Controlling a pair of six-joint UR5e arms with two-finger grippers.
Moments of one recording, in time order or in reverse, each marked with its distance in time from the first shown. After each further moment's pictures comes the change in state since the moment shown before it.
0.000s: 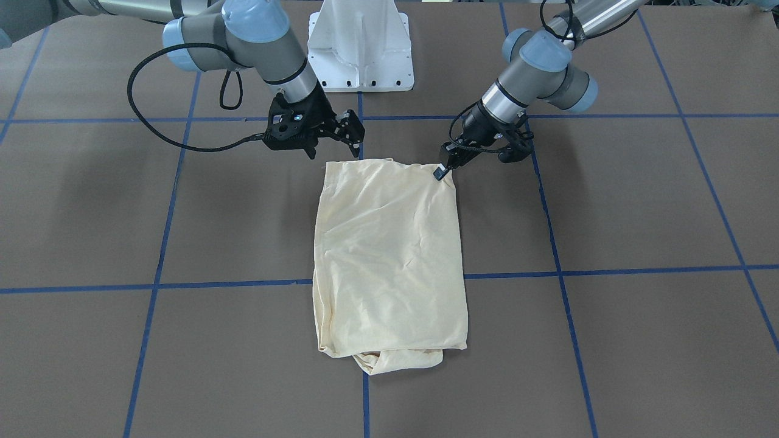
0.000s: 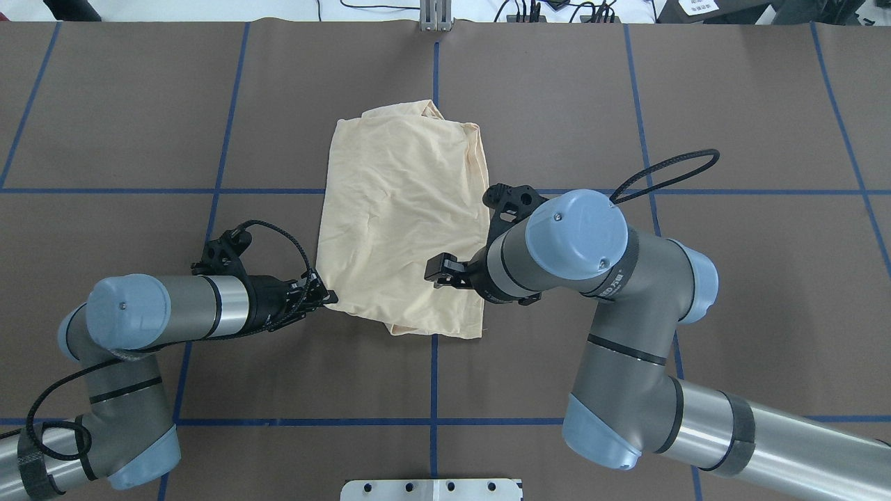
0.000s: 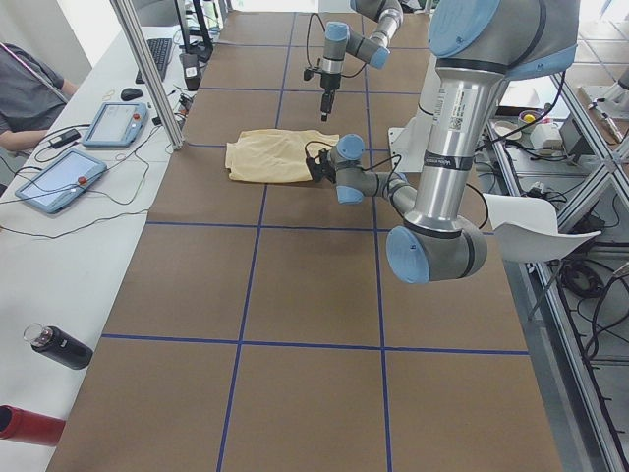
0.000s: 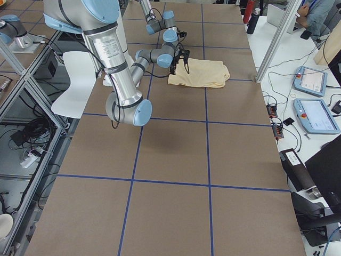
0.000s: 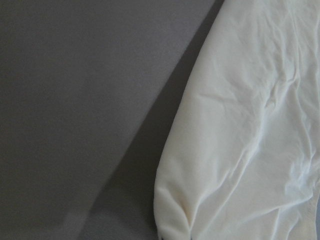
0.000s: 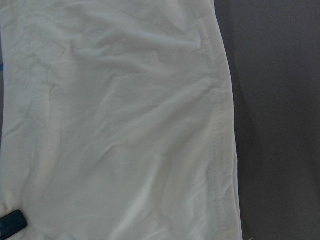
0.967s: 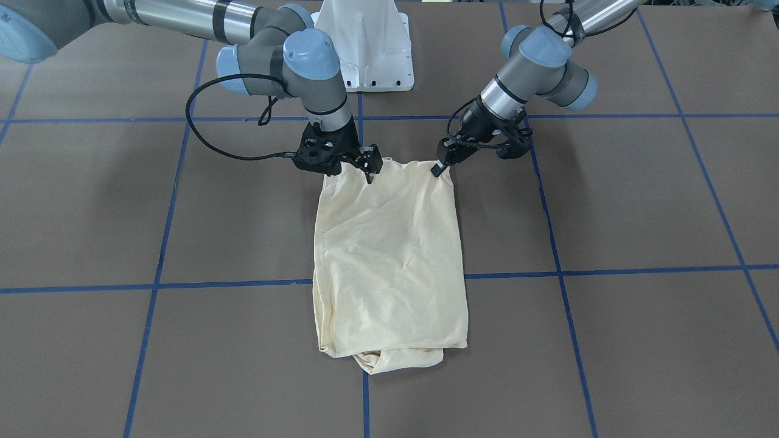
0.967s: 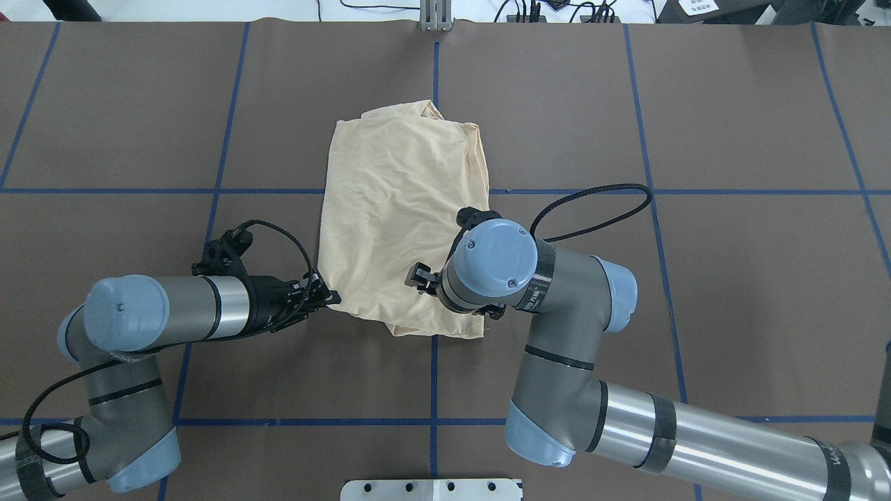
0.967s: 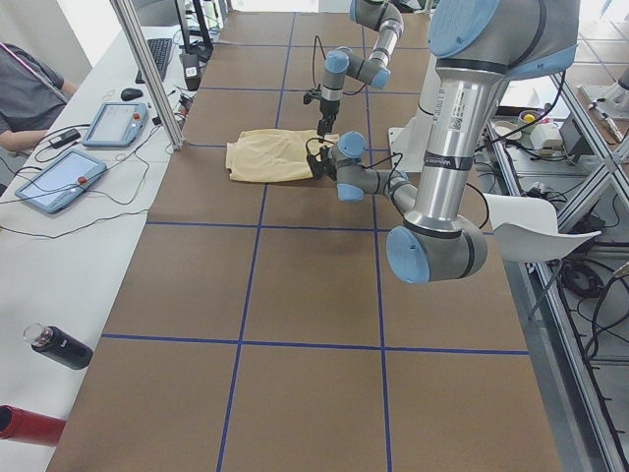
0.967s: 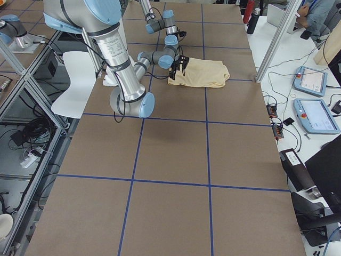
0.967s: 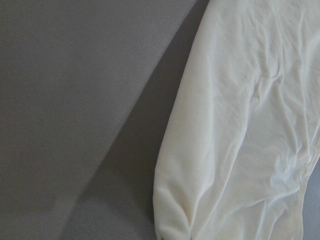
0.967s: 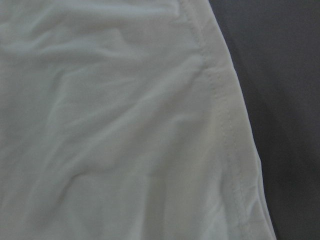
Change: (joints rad) left arm 0.004 0.001 -0.017 0.002 0.002 0.000; right arm -0.039 0.116 -0.200 -0.048 -0.058 0.150
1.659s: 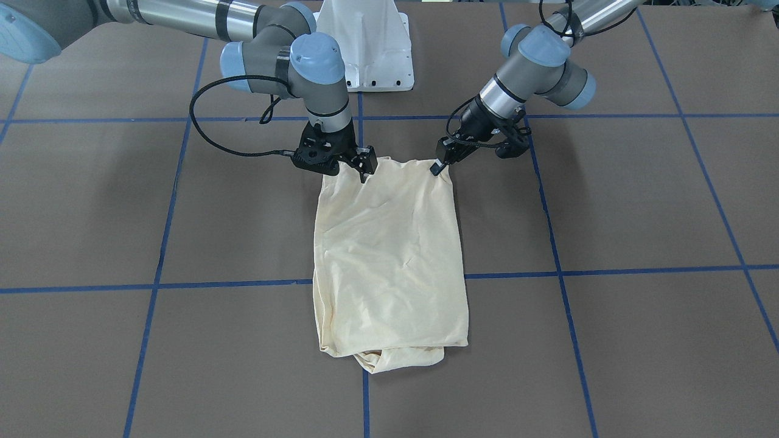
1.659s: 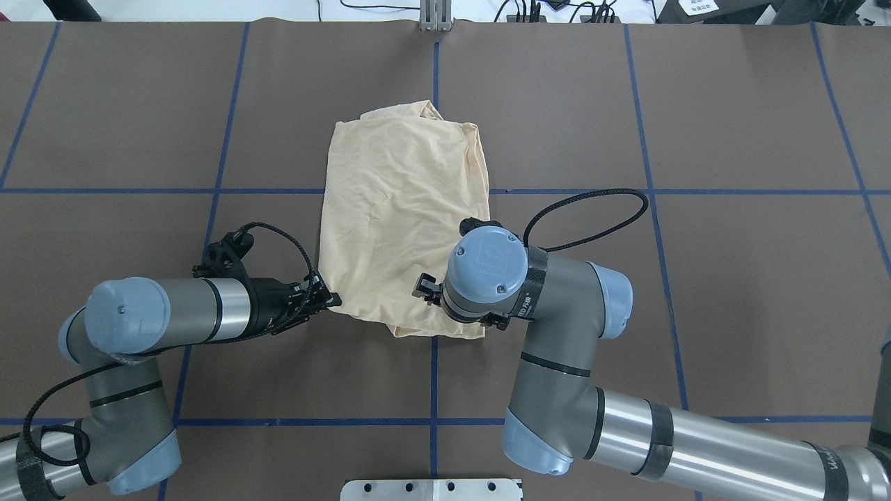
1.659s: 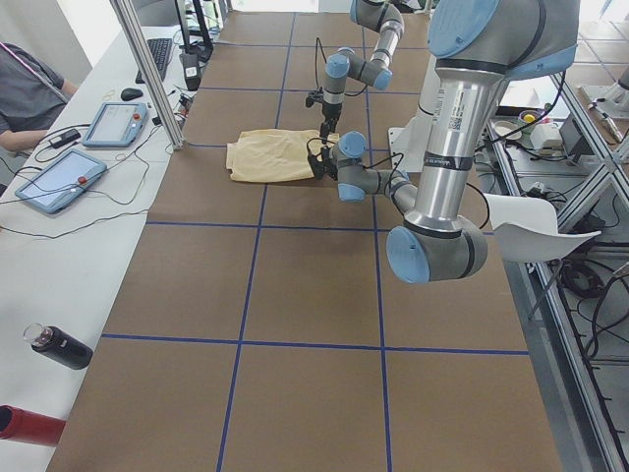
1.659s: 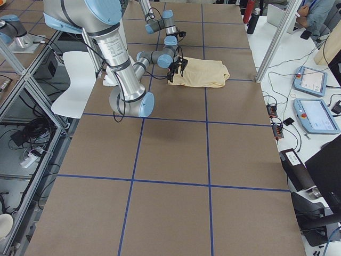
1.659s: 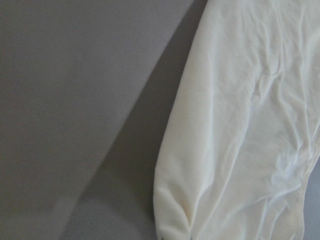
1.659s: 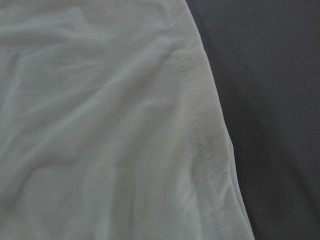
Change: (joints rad) left arm 0.005 0.000 0.002 -0.001 0.002 -0.006; right arm -0.017 0.001 0.006 -0.080 0.008 0.003
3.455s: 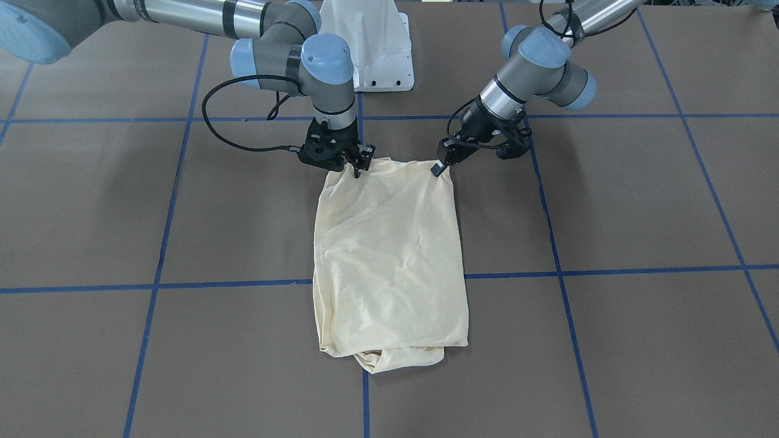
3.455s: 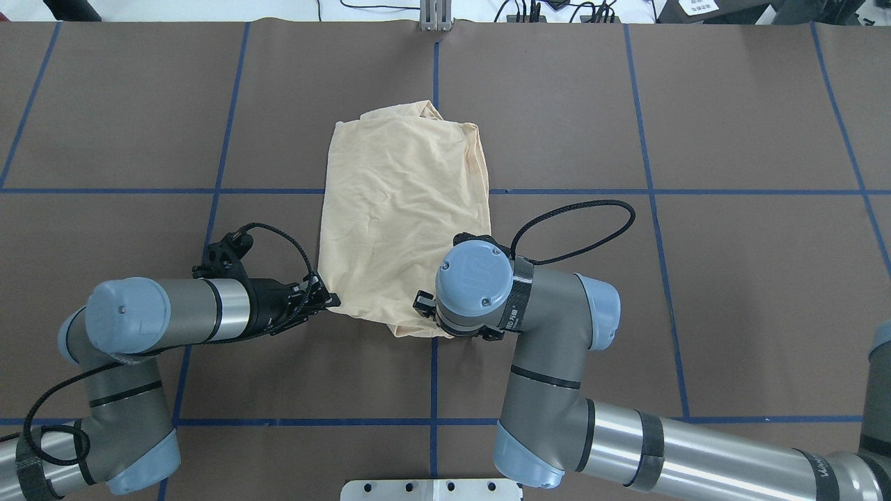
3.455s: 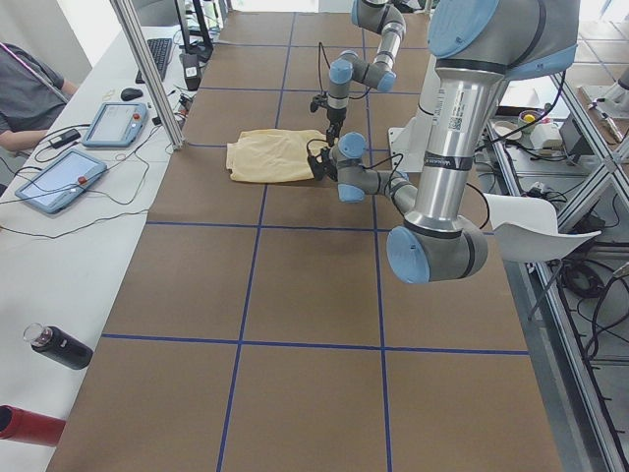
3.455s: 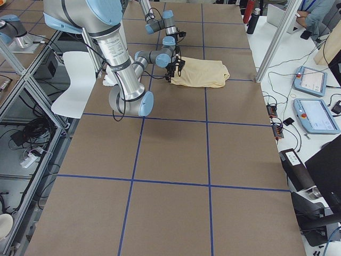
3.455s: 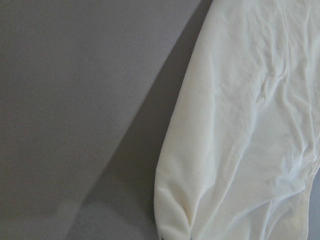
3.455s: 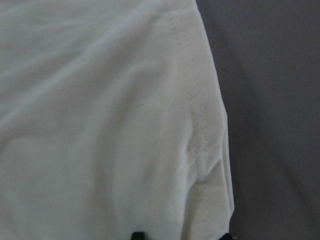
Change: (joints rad) left arm -0.001 0.001 0.002 0.001 -0.001 -0.001; right arm -0.024 0.015 -0.018 -0.035 0.003 0.000
